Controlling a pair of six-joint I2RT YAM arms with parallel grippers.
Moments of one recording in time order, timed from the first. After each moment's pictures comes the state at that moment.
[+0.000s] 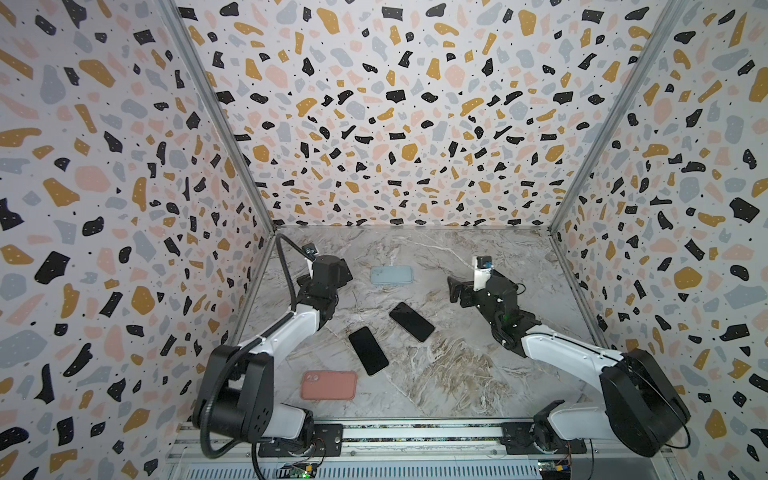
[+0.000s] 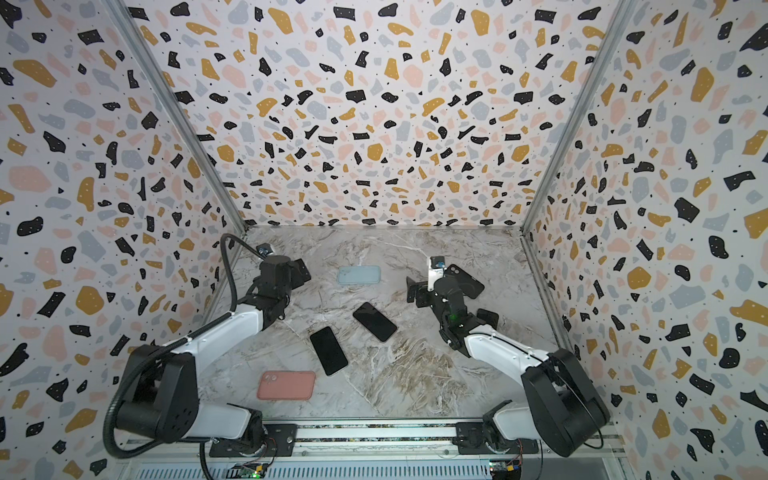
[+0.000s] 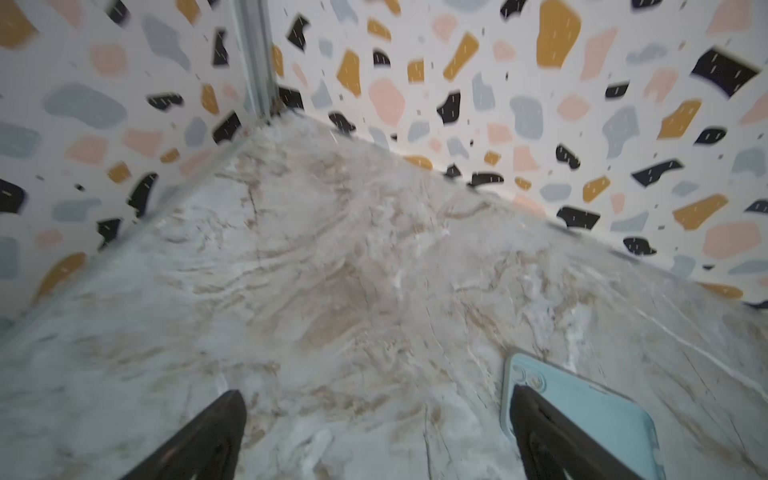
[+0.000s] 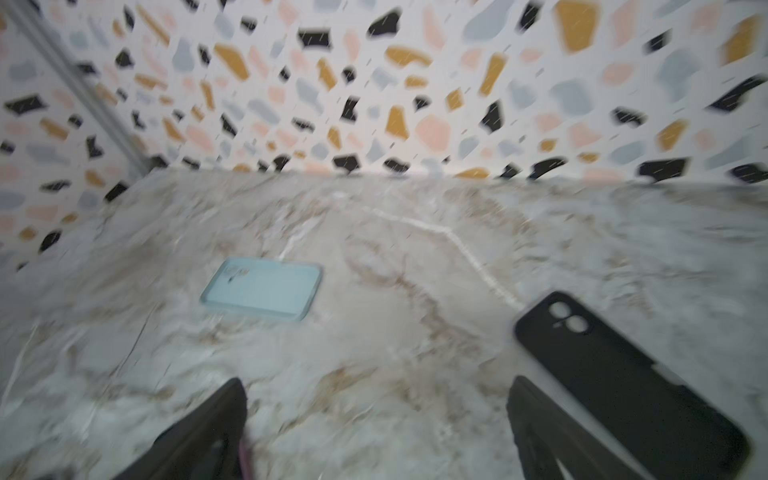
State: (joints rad) left arm -0.24 1.47 0.89 -0.04 -0.39 -0.48; right arm 0.55 1.38 0.67 0.33 0.14 0.23
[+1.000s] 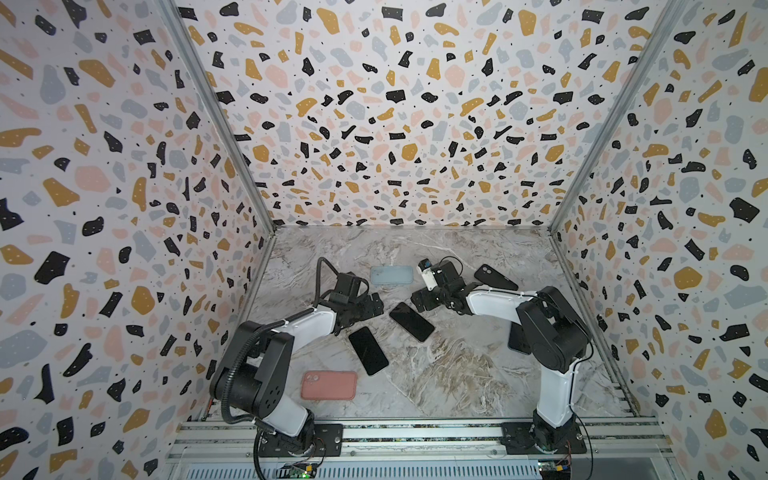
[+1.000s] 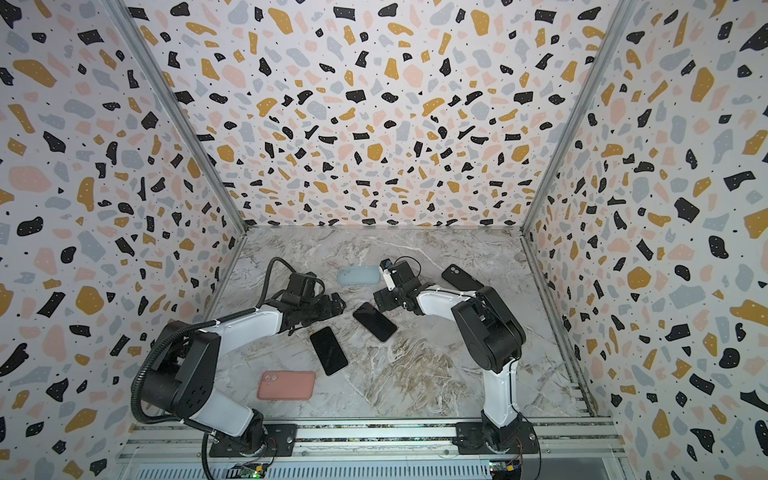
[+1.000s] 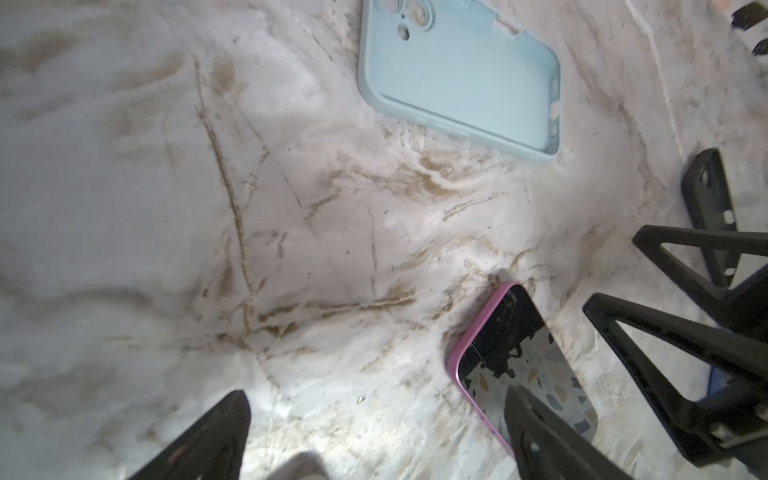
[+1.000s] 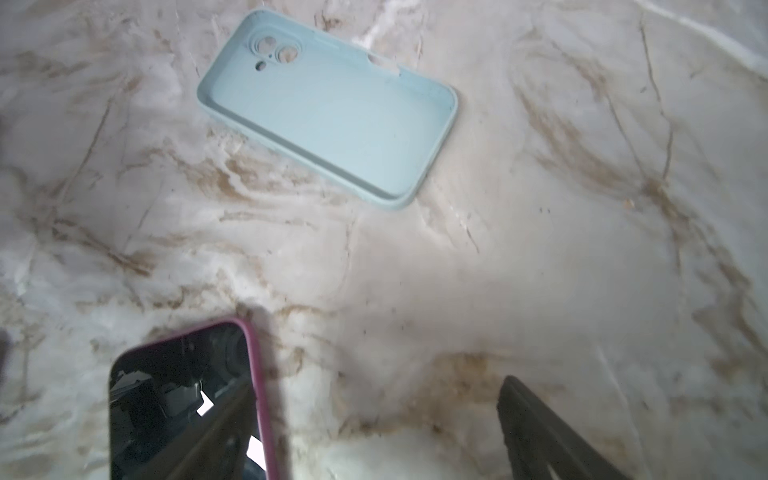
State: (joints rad) left arm -0.34 1.56 0.79 -0.14 0.16 -0.61; right arm 0.62 1.97 1.23 -0.05 -0.09 0.09
